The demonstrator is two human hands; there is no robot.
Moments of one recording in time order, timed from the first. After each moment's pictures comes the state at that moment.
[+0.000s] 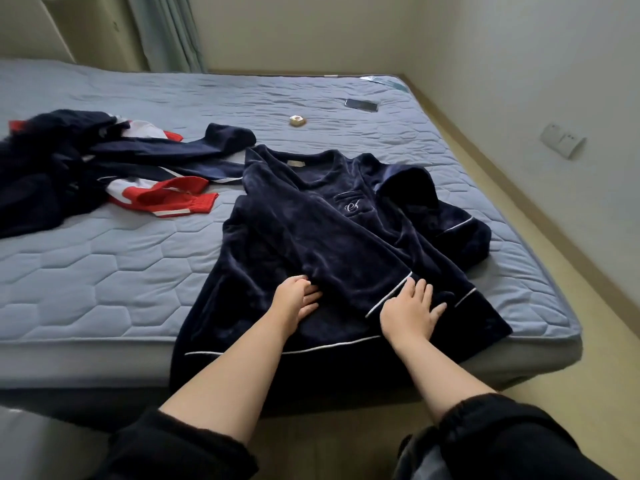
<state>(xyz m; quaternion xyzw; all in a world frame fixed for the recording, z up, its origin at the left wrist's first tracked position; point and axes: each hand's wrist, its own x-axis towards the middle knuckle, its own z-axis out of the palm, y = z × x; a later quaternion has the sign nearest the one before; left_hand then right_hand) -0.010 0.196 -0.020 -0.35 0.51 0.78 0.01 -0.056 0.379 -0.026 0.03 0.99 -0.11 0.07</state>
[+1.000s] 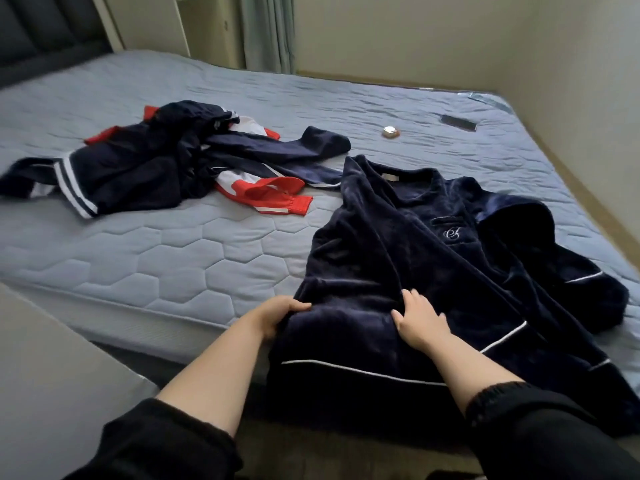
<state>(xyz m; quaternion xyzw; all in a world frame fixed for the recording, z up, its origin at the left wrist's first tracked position) 0.081 0.015 -0.034 -0.33 0.52 0.77 0.16 -0.065 0.244 -0.036 -0.21 0.96 -0.07 0.20</state>
